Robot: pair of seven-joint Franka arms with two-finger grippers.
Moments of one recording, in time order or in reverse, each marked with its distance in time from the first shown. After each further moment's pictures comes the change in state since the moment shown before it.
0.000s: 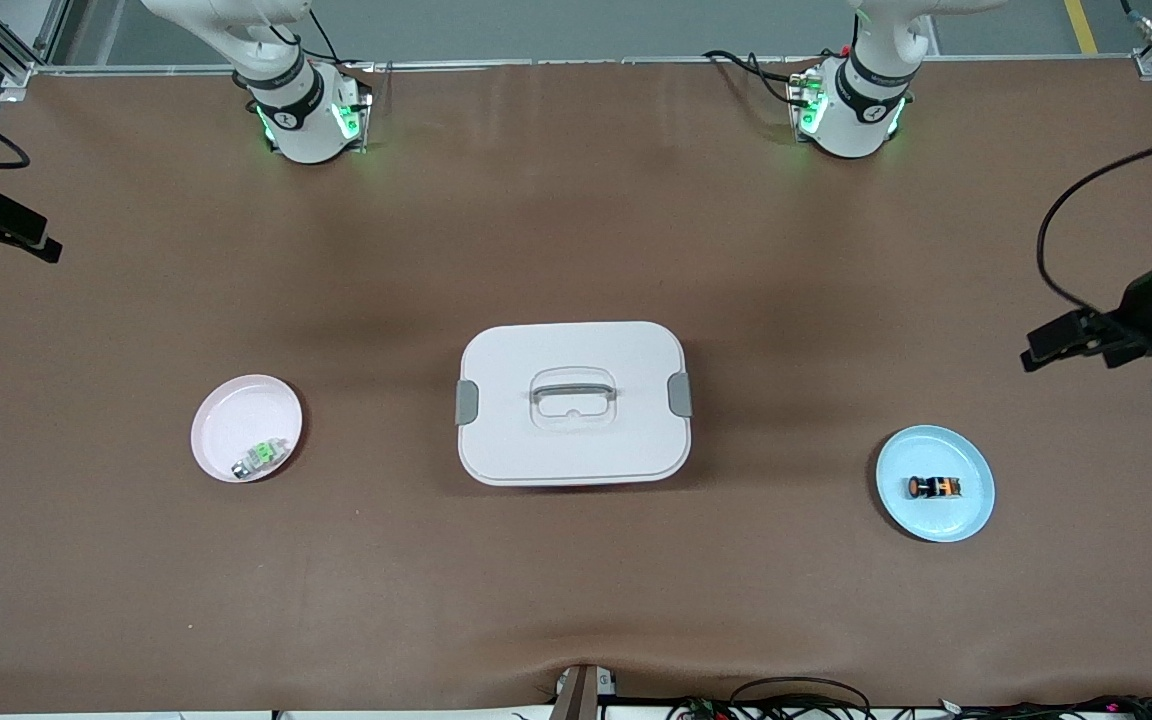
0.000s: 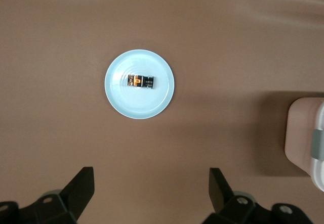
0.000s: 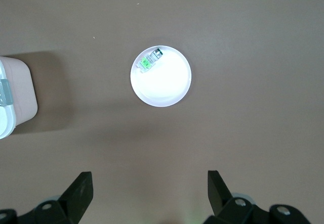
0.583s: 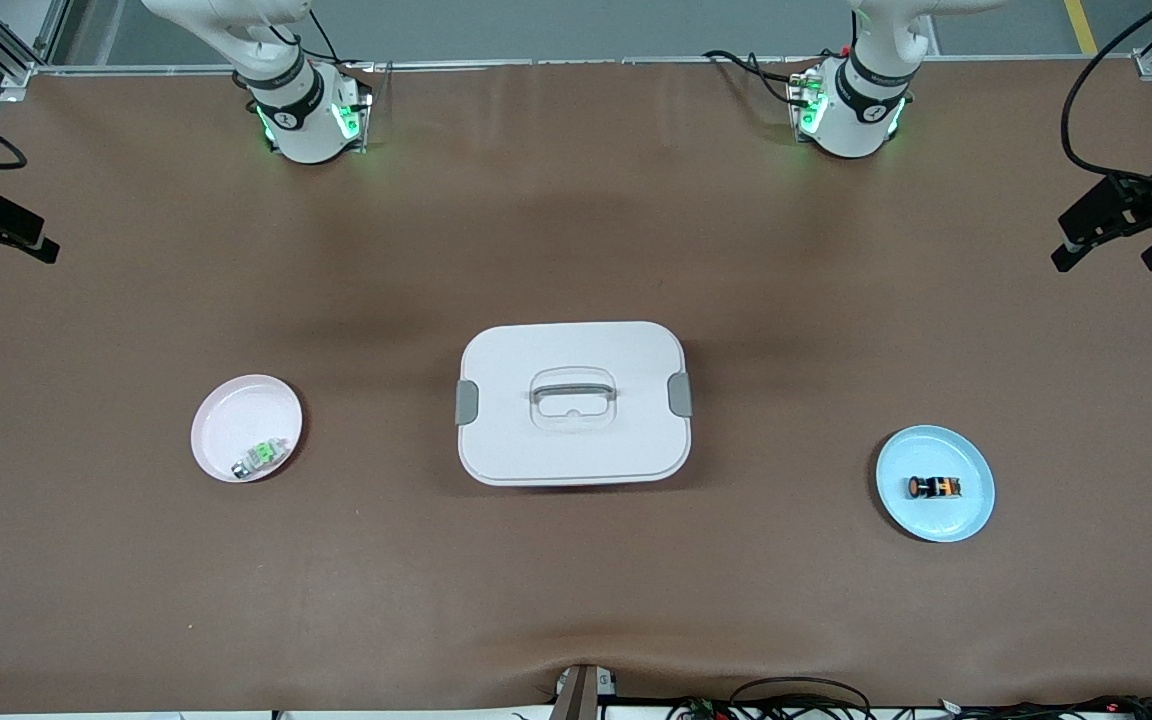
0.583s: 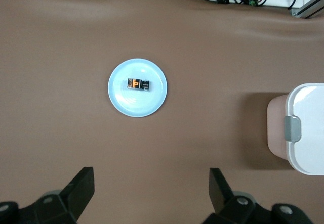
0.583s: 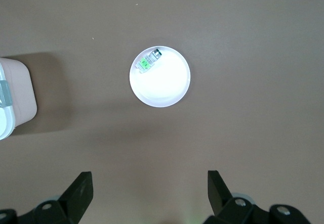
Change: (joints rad) left arm -0.001 -0.313 -0.023 -0.269 0.000 0.104 -0.003; right arm -0.002 0.000 -0.002 0.000 0.000 0.002 0.000
